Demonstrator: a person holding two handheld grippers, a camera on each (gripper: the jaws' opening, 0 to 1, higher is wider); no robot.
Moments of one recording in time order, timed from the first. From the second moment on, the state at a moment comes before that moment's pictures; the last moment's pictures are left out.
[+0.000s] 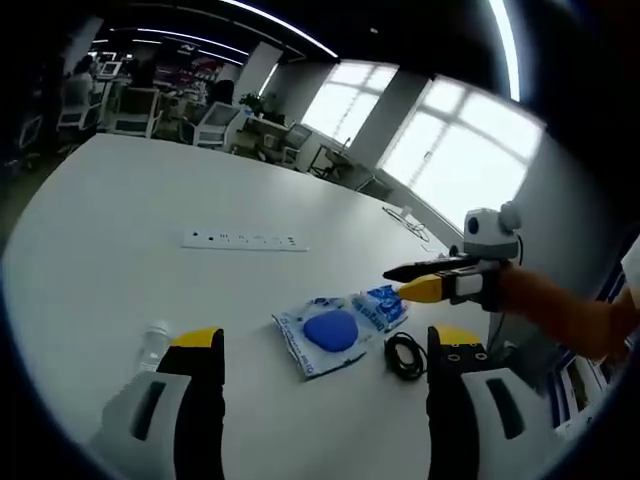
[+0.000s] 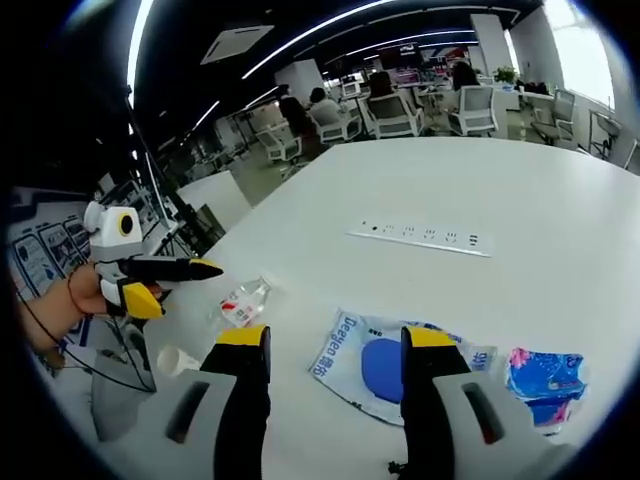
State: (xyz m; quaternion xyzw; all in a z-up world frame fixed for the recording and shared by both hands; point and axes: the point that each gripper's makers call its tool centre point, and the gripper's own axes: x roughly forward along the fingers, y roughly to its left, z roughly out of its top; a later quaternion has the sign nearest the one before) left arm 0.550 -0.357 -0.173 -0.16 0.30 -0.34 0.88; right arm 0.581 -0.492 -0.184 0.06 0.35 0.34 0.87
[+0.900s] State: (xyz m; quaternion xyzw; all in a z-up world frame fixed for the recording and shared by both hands) left arm 0.512 -0.274 -0.168 -0.17 0.29 -0.31 0.89; right arm 0.570 -0.414 -0.189 0.10 0.37 0.40 0.83
